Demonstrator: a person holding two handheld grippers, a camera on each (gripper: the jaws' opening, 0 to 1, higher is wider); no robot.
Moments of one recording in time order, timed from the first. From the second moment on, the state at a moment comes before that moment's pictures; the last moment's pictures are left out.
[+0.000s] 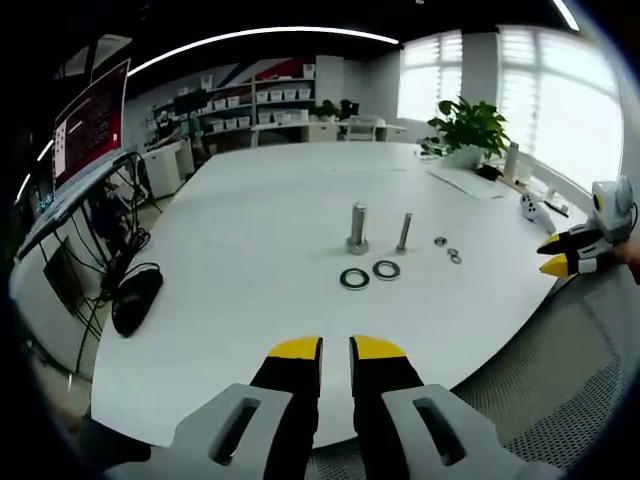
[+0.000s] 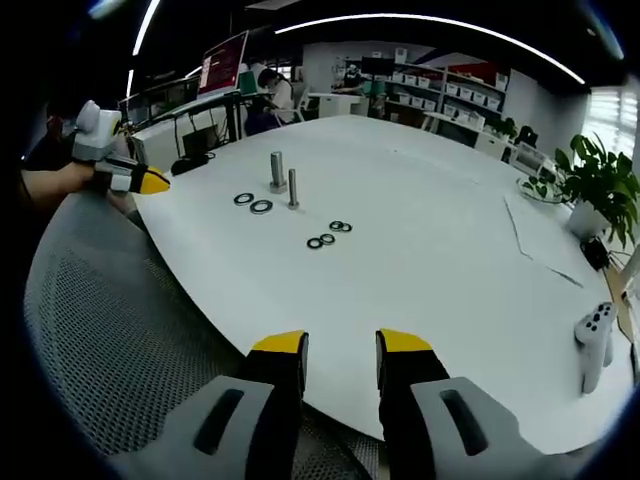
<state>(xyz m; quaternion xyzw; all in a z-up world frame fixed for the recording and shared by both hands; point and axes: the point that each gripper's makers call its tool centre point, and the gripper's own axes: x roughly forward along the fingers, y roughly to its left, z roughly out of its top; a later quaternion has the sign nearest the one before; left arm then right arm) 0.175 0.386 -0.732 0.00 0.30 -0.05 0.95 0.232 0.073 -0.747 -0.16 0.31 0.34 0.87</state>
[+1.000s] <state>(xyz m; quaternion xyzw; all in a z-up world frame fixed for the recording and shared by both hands) 0.175 0.383 -0.731 -0.01 0.30 -0.06 0.95 0.231 0.073 -0.748 -0.16 0.31 0.34 0.87</state>
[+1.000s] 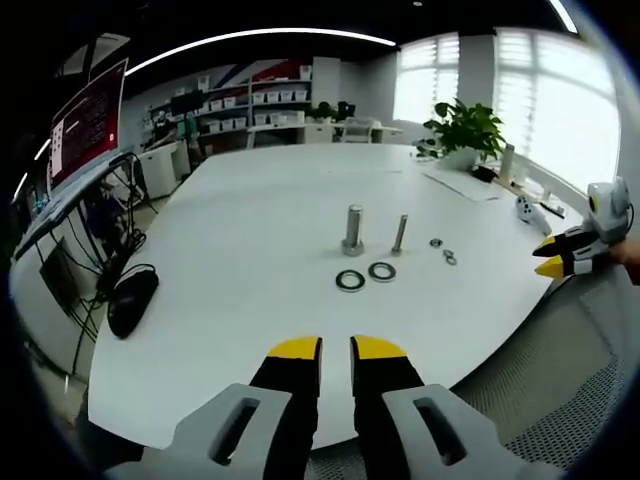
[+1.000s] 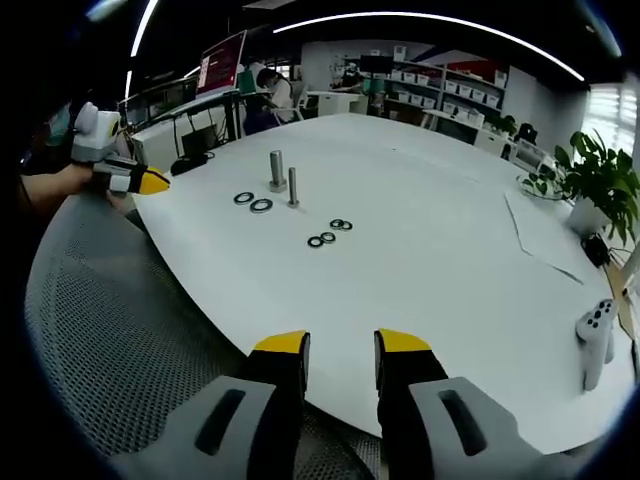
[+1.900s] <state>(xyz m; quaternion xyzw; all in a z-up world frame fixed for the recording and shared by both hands) 0.180 0.366 -0.724 -0.01 0.30 -0.18 0.94 0.226 0.058 -0.763 -0.15 0.38 0.30 0.86</state>
